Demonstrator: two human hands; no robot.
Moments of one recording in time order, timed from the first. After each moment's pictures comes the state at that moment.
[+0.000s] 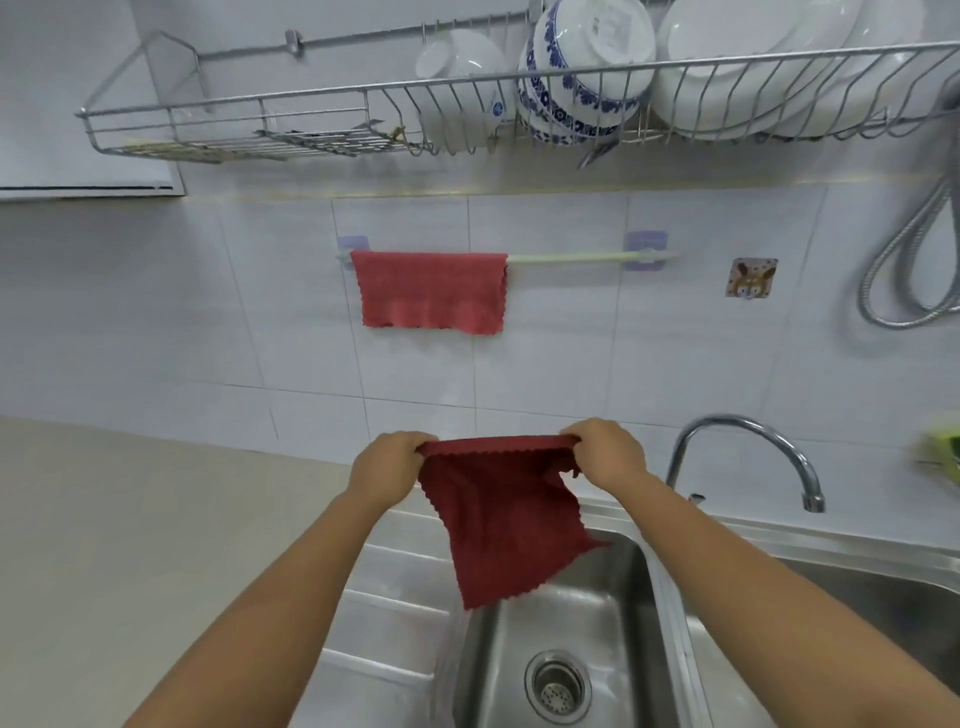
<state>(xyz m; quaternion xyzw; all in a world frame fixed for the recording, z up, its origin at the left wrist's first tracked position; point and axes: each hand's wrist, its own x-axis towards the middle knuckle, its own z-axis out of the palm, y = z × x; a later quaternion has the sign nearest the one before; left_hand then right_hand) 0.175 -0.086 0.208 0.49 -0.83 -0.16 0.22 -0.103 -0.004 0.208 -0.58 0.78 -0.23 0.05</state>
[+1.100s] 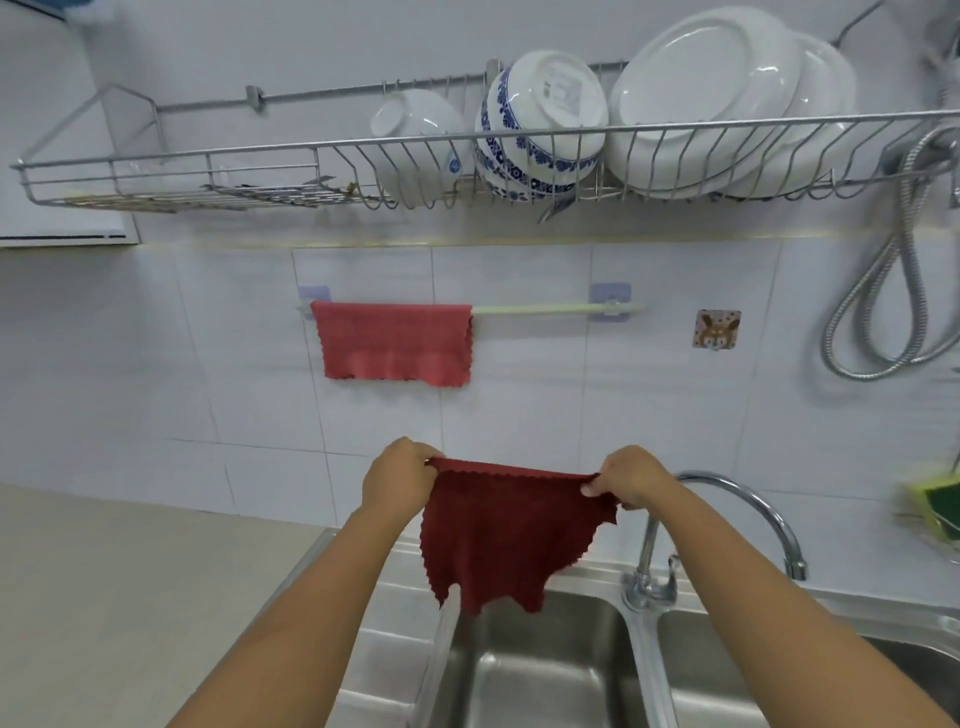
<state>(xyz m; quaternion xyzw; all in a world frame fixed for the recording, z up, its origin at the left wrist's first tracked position) 0.092 -0.106 0.245 0.51 -0.80 -0.16 0.28 -0.178 0.000 0.253 -0.46 0.82 -0.28 0.22</state>
